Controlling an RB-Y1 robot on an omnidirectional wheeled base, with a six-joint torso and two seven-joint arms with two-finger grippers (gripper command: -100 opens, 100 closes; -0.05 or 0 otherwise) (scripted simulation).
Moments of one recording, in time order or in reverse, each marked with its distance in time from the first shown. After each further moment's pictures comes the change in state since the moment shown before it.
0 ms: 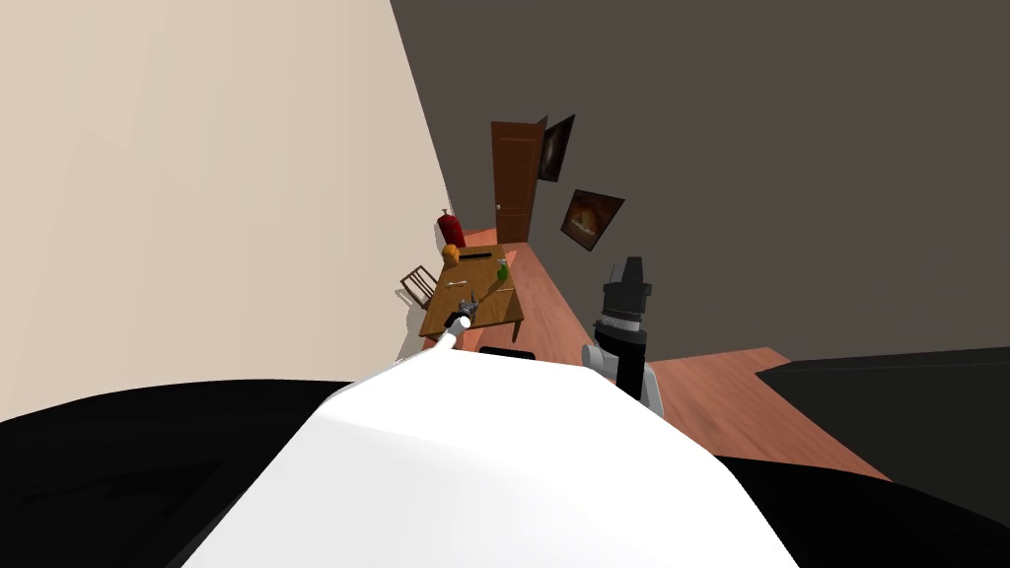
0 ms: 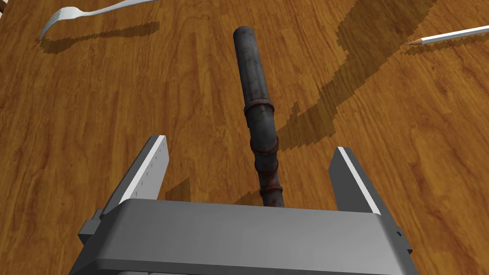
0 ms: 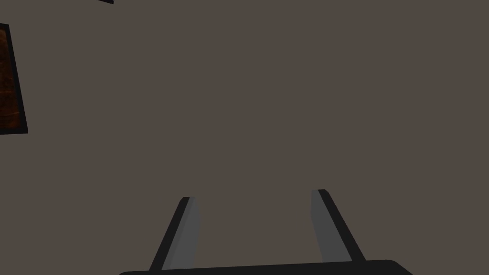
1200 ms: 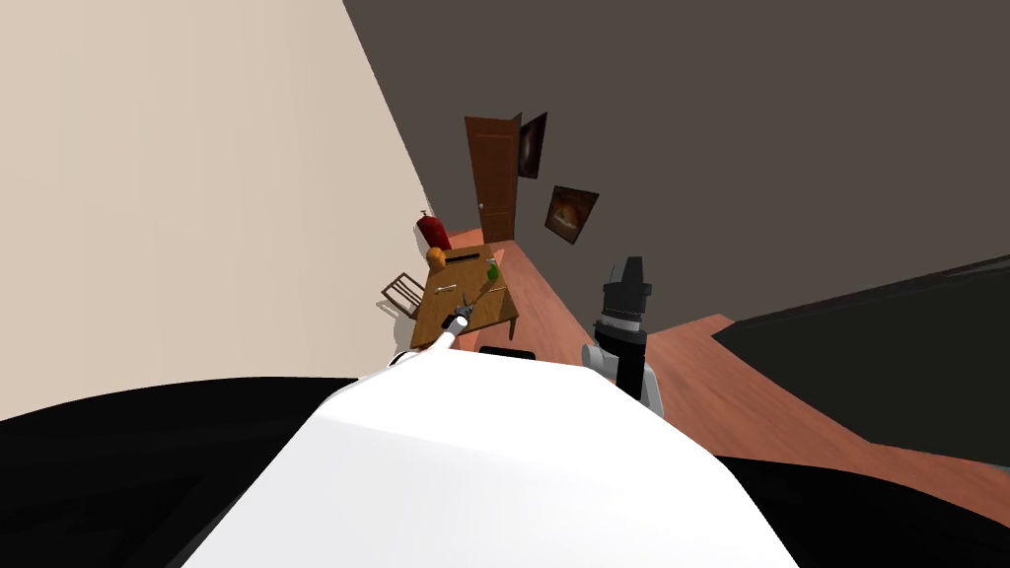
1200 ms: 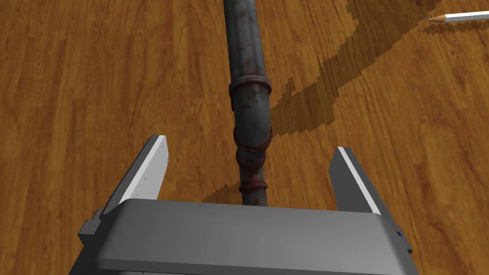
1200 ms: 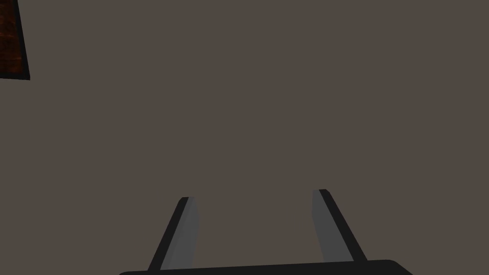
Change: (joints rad) left arm -0.080 0.009 0.095 0.203 0.068 -0.003 0.094; right arm 0.000 0.000 0.000 0.000 0.000 0.000 0.000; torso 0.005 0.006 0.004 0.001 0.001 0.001
